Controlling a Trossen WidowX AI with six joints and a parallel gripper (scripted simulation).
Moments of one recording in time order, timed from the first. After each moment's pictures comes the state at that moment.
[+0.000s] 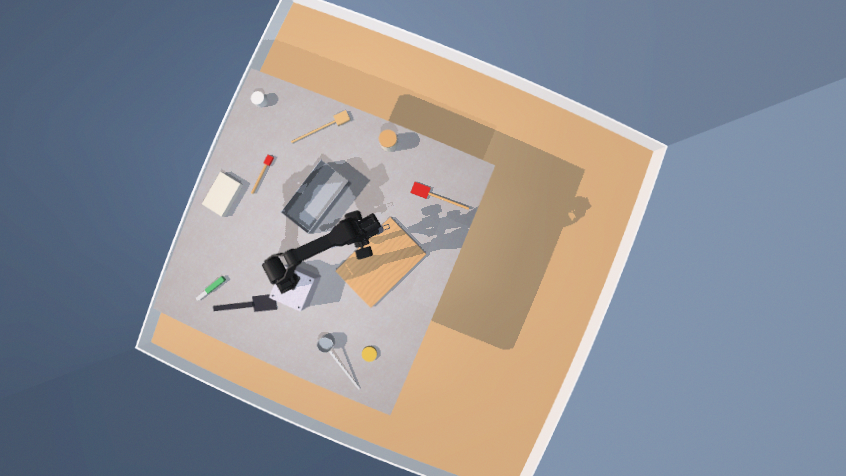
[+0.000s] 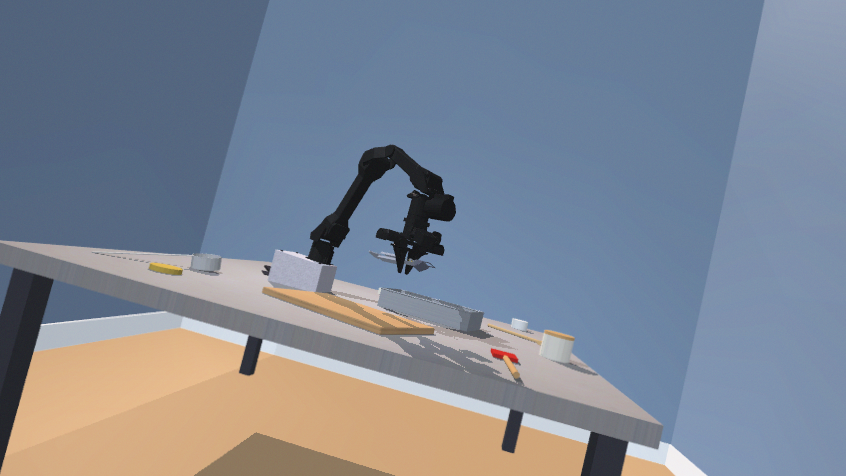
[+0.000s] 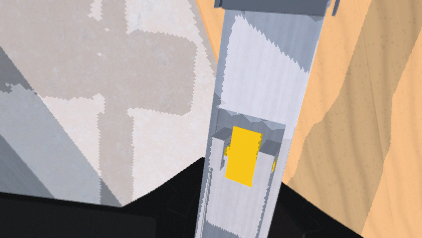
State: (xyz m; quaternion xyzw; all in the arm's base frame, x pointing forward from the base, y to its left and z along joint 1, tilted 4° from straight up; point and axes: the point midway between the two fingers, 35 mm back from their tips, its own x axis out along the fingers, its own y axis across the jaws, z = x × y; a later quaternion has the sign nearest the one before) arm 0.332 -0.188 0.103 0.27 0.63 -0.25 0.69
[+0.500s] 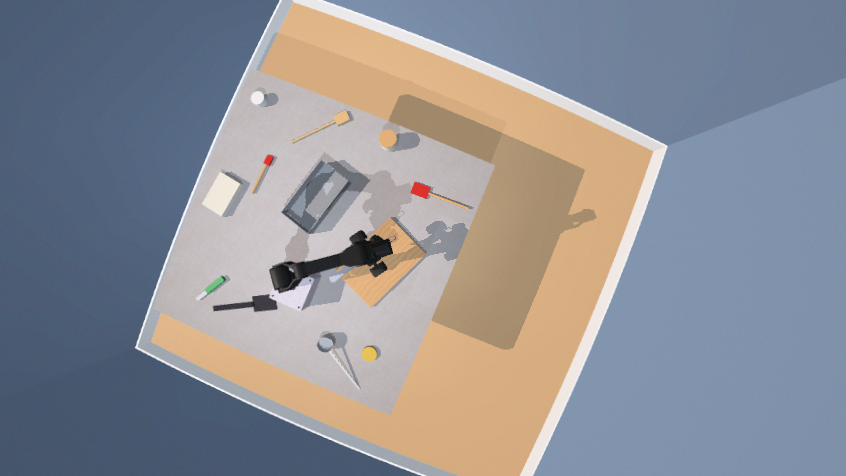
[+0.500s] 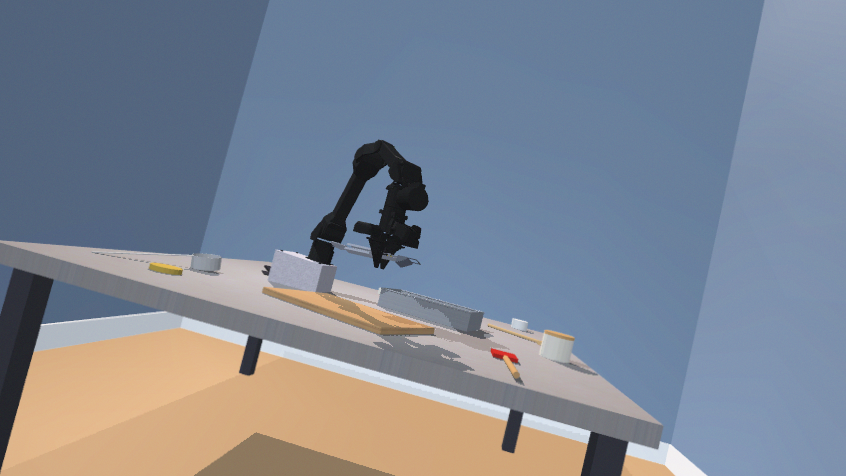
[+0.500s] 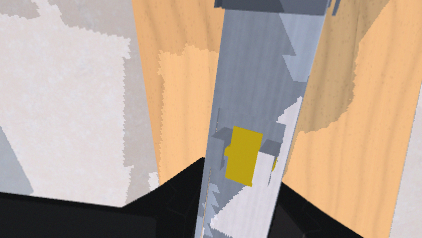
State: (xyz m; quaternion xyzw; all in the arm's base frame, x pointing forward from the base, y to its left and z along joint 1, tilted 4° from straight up) arm 0.288 -0.259 0.099 0.17 0.66 -0.16 0.72
